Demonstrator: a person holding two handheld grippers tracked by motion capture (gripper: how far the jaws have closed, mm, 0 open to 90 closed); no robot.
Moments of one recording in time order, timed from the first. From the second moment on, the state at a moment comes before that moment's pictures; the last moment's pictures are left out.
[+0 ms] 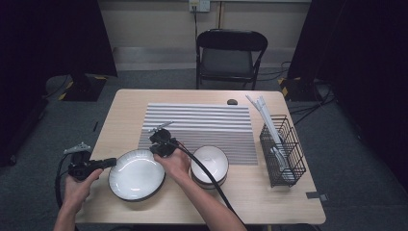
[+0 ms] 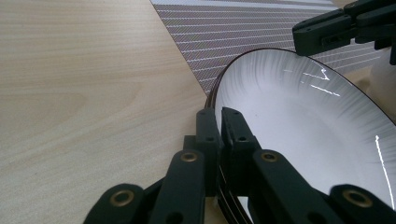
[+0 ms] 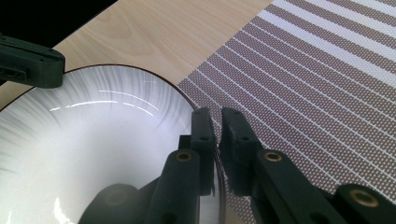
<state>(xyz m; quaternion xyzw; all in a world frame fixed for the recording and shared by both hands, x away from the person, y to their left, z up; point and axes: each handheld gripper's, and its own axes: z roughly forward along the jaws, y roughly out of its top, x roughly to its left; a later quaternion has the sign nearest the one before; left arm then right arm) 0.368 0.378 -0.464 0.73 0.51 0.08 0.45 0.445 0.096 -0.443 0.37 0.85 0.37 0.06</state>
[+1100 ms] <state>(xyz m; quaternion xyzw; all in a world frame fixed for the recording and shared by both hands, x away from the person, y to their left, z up) 0.367 0.378 -0.467 0.73 0.51 0.07 0.44 0.441 0.098 -0.448 0.38 0.85 0.37 0.03</state>
